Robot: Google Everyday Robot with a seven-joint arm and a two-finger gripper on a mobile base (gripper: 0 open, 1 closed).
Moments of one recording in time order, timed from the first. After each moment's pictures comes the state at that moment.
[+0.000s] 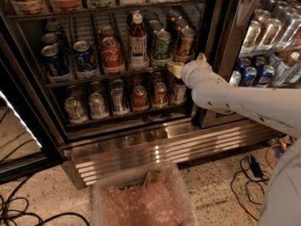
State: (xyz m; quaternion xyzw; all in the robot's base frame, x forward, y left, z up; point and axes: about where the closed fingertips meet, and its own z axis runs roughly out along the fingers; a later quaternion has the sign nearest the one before) arm 0.783 -0.142 0.813 -0.14 0.75 -0.01 0.65
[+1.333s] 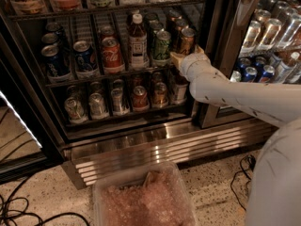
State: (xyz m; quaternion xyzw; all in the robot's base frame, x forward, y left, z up) arm 0.810 -0.141 0.831 -0.14 0.73 -0.02 0.67
